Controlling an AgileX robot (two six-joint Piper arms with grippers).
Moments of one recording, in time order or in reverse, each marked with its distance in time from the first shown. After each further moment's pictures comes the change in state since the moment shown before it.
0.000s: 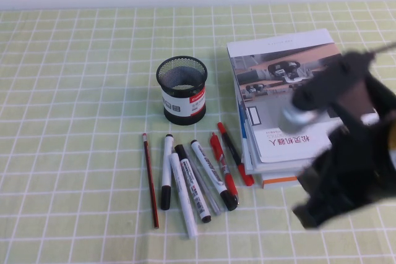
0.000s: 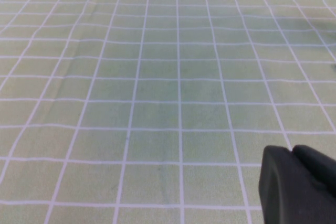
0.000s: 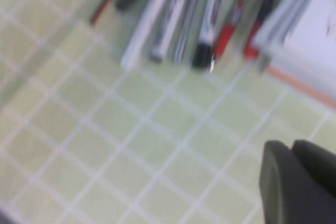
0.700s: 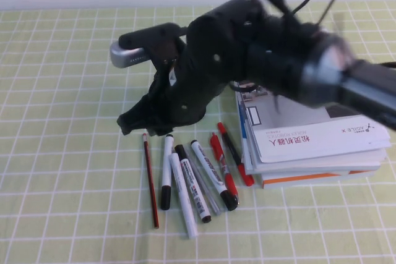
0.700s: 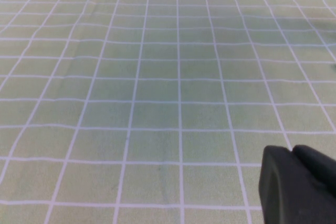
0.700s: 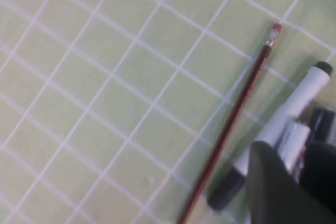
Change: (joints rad) right arm -0.027 0.786 -0.733 0.205 -0.036 -0.016; left arm 0.000 0.000 0.000 0.000 0.000 0.000
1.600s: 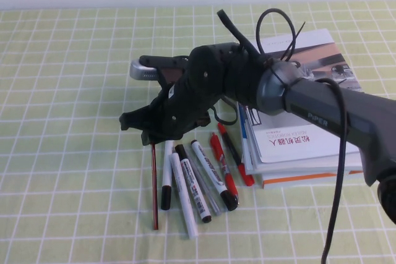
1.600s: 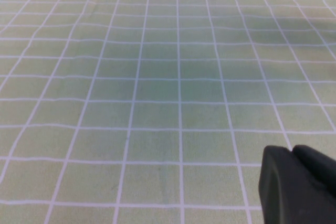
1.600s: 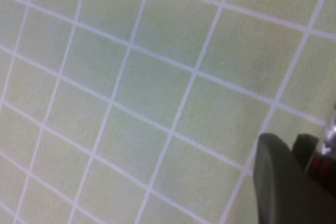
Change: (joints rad) right arm -0.091 0.254 -0.080 0.279 -0.140 0.009; left arm 0.000 0.000 0.000 0.000 0.000 0.000
